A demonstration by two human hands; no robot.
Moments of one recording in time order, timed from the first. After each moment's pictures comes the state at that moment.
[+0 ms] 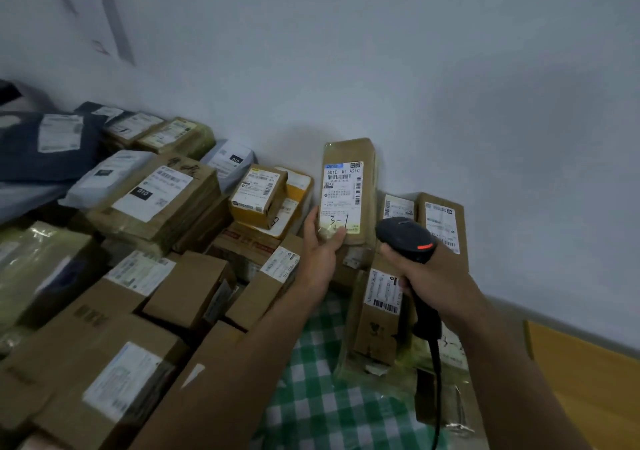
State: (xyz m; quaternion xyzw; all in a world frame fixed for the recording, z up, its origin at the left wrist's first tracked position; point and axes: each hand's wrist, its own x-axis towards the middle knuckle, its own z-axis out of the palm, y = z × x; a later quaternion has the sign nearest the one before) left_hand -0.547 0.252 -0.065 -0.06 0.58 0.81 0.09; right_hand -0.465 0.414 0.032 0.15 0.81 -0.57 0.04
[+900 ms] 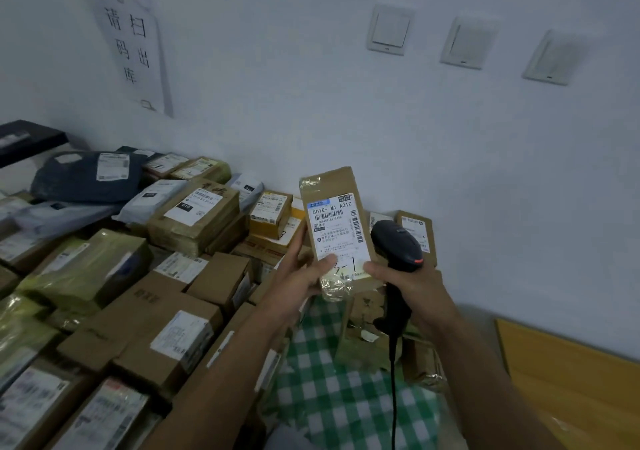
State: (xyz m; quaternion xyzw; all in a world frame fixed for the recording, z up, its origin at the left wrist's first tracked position) left_hand -0.400 0.158 0.036 0.09 0.58 0.80 0.15; right_hand -0.350 0.361 0.071 0.10 0.71 -0.70 -0.01
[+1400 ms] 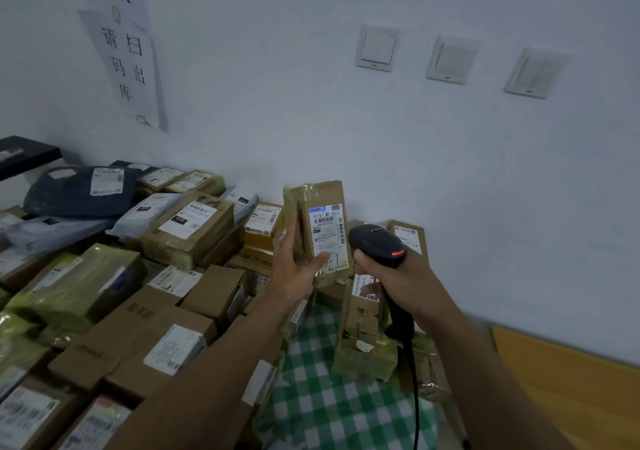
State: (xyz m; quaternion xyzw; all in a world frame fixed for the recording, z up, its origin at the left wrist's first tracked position) left_hand -0.460 0.173 0.009 0.09 0.77 0.63 -0.03; right_hand -0.350 0.349 0.112 0.08 0.80 -0.59 -0.02
